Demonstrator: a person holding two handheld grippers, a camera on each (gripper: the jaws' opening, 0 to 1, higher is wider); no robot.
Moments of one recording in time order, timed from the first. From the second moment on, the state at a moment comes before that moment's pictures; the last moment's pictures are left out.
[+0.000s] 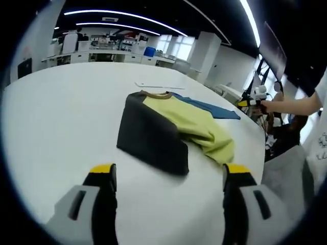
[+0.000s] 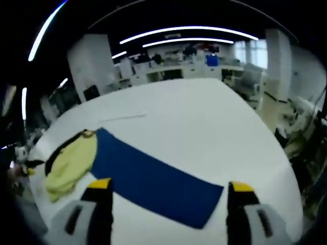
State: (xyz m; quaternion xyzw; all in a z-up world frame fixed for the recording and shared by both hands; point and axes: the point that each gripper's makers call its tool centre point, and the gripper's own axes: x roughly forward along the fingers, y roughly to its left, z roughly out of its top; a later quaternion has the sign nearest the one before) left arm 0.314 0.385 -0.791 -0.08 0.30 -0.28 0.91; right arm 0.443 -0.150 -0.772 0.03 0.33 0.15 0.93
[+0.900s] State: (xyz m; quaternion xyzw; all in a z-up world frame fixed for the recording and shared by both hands) left arm 0.338 0.399 -0.817 -0.17 0.32 -0.20 0.91; right arm 0.383 -0.031 -0.708 0.04 0.24 0.28 0.93
